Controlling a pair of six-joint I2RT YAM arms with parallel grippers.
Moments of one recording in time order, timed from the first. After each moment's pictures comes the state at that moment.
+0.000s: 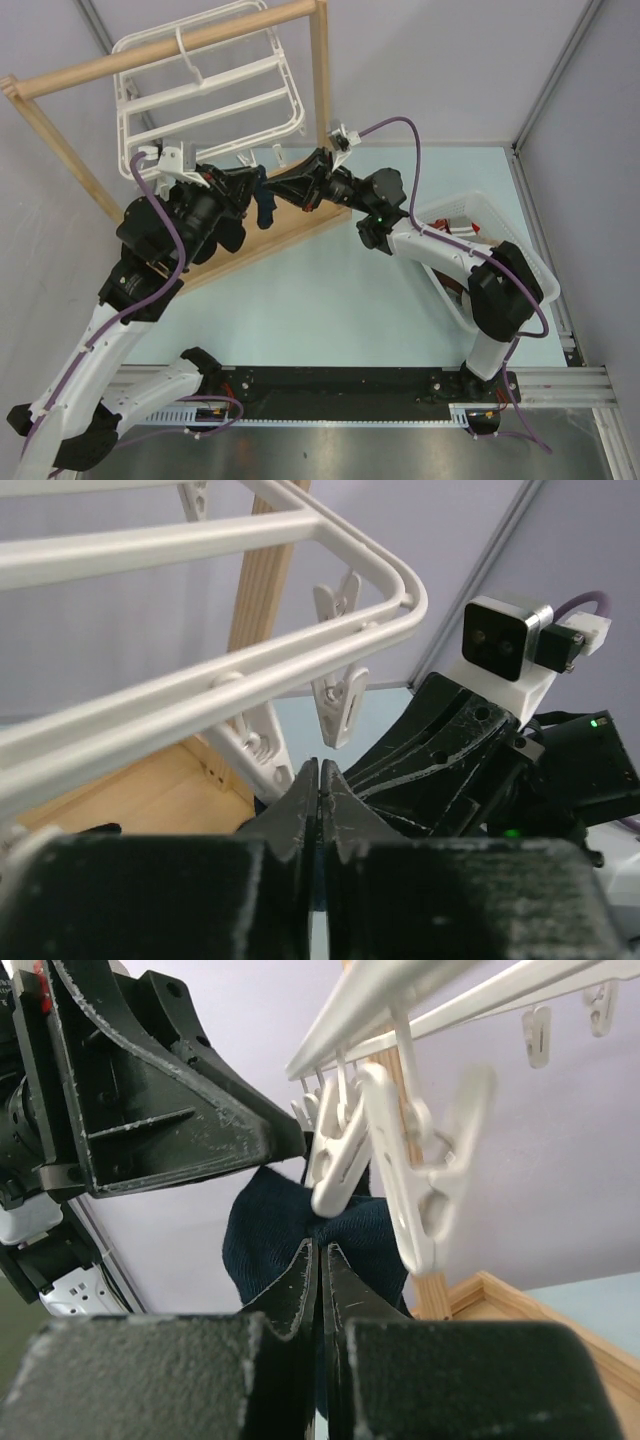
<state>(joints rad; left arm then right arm) -0.60 0.85 1.24 -0.25 -0.16 -0.31 0.77 1.75 1.34 1.03 -0.66 0.68</state>
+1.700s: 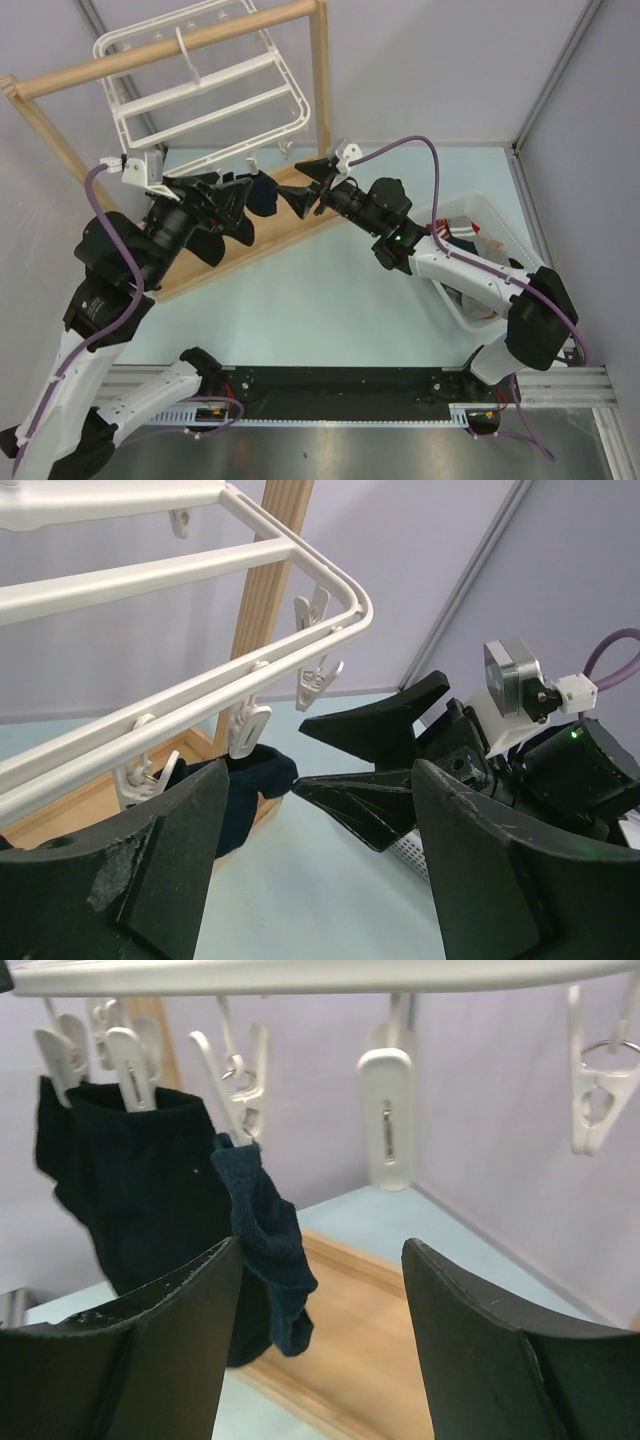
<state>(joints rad) -0.60 0.78 1.34 -0.41 -0.14 -0.31 0.84 1.53 1.21 0.62 -0.21 0.09</state>
